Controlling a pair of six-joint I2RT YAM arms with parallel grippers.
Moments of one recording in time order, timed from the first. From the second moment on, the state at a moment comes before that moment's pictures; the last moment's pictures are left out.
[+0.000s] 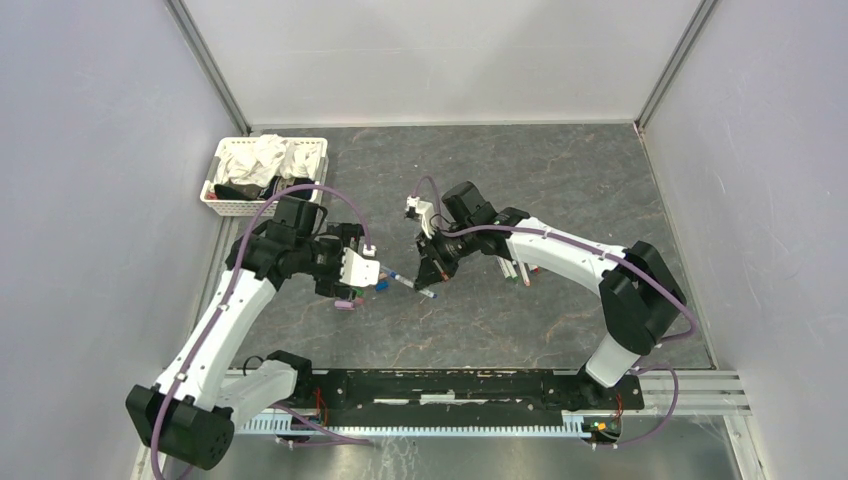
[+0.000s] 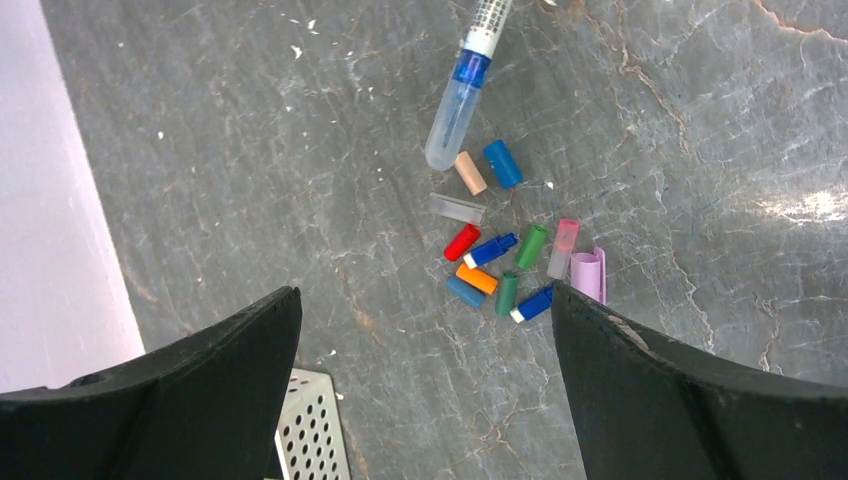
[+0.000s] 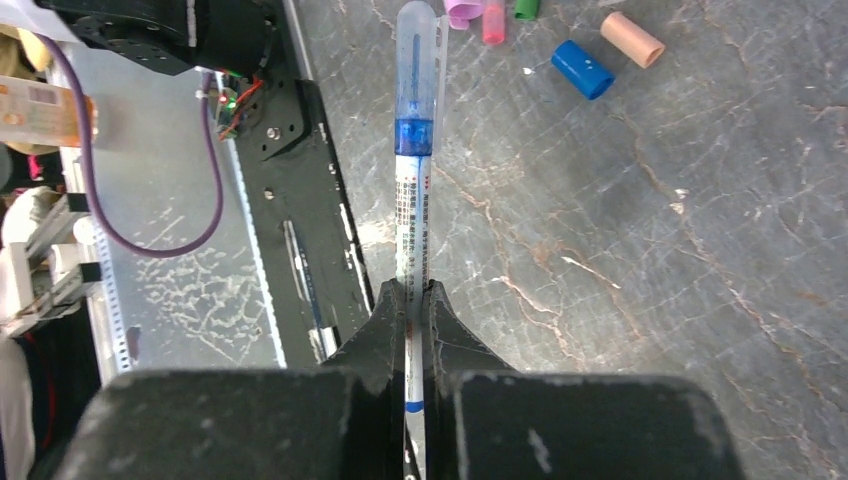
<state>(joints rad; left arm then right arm) -0.30 0.99 1.00 -0.99 0.53 1.42 0.77 1.67 1.18 -0.37 -0.73 0.07</state>
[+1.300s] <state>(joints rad) -0.51 1.01 0.94 -0.98 0.40 1.55 0.79 1.77 1.28 -0.31 -0.95 0.20</state>
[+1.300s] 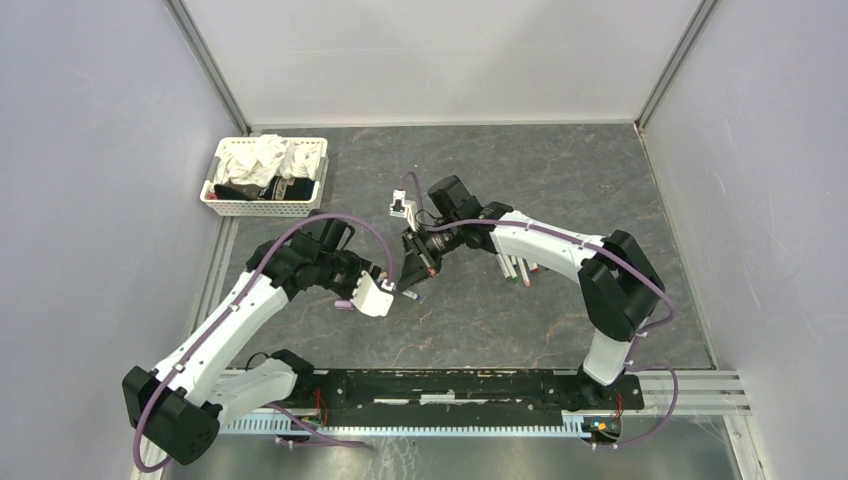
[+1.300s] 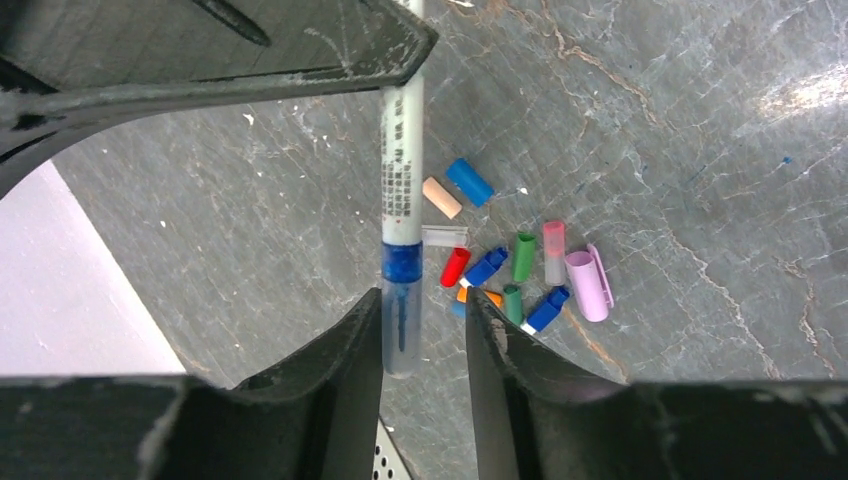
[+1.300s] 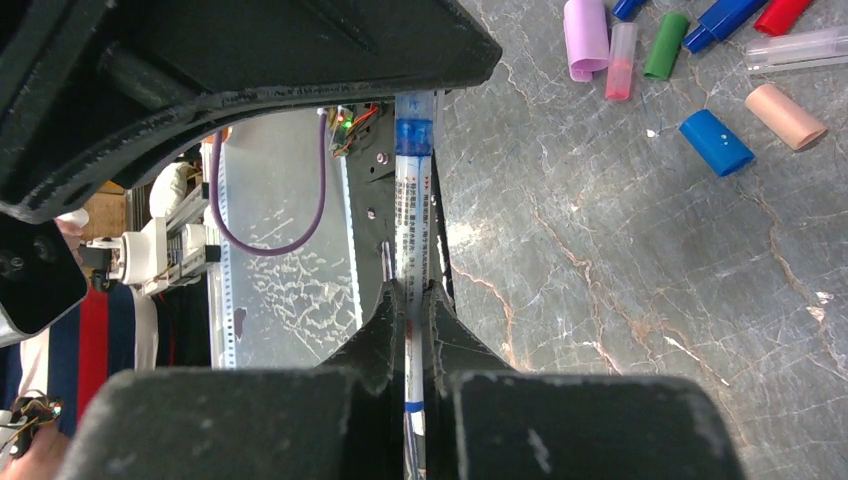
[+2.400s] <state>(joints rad) -0.54 1.03 0.92 -0.97 0.37 1.52 0.85 1.91 1.39 -0.17 -0.97 0.35</state>
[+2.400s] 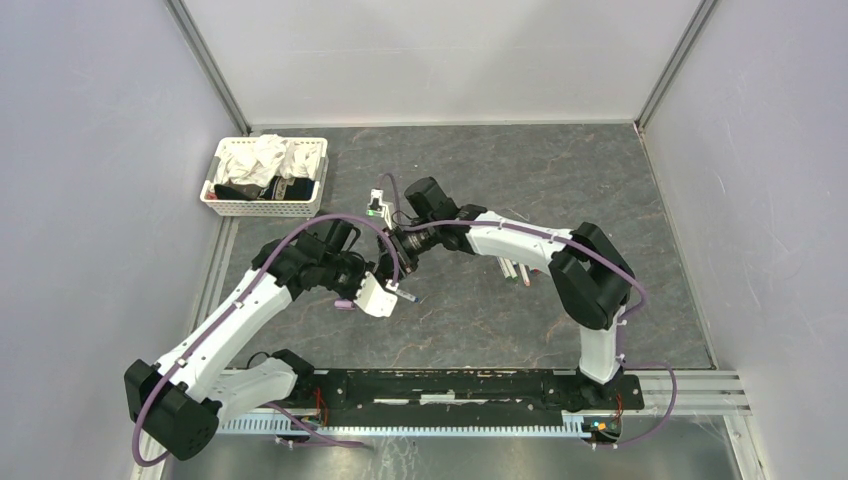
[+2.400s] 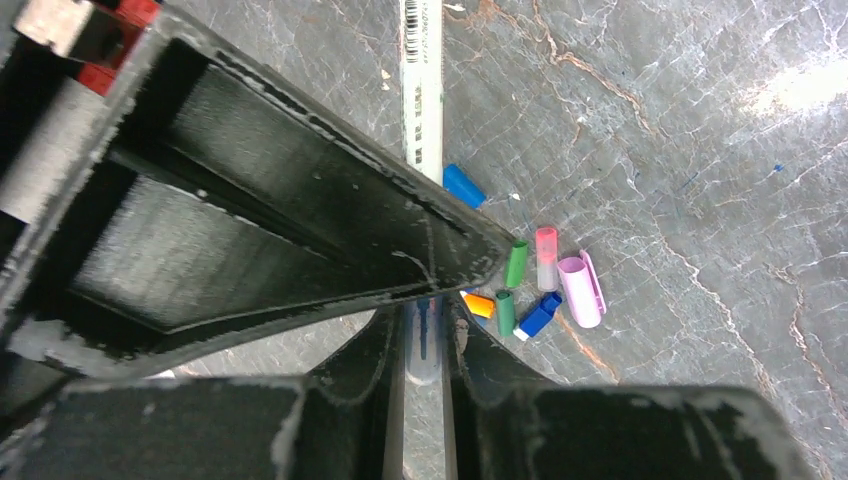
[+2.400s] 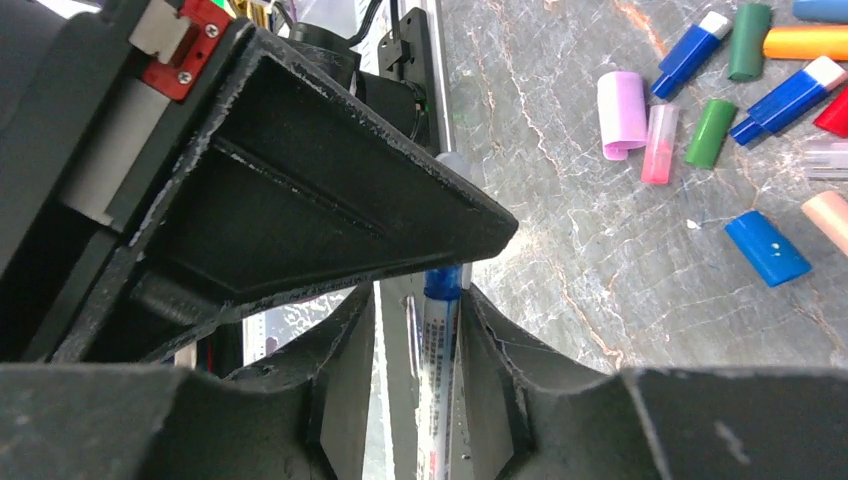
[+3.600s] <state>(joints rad) -0.55 1.02 0.94 -1.00 0.36 1.49 0.86 1.92 1.37 -0.11 -0.99 0.39</state>
